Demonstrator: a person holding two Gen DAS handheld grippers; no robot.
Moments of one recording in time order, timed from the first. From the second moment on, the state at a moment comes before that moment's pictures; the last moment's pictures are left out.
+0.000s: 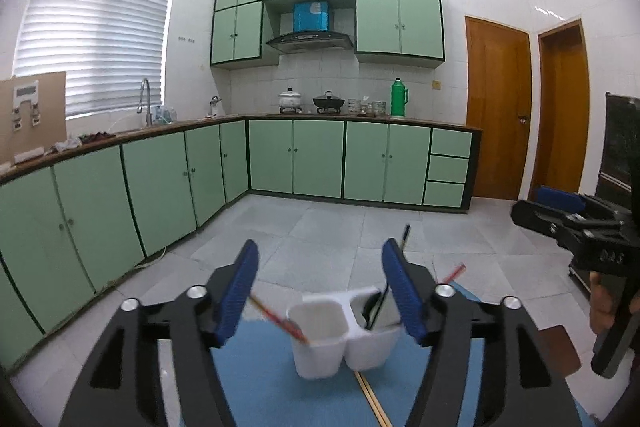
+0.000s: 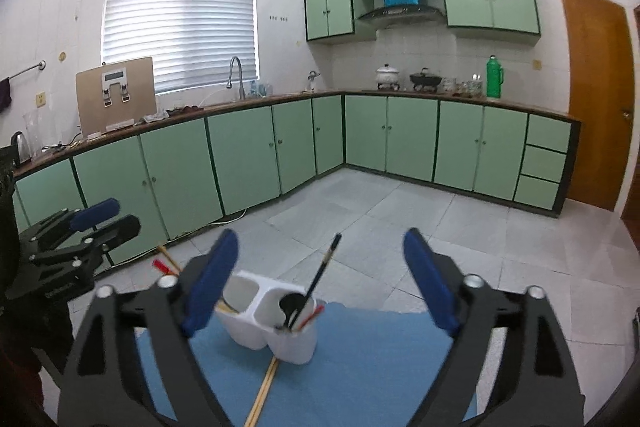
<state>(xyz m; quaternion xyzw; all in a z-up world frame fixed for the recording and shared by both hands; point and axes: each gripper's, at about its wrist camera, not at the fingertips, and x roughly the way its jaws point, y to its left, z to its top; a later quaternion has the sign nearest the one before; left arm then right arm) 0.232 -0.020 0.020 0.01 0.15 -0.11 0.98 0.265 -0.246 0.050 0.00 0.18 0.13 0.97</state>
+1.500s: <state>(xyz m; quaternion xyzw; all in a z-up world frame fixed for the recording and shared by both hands) 0.149 0.010 -0.207 0.00 0.43 -0.04 0.90 0.143 -0.183 -0.197 -0.04 0.42 0.13 0.90</state>
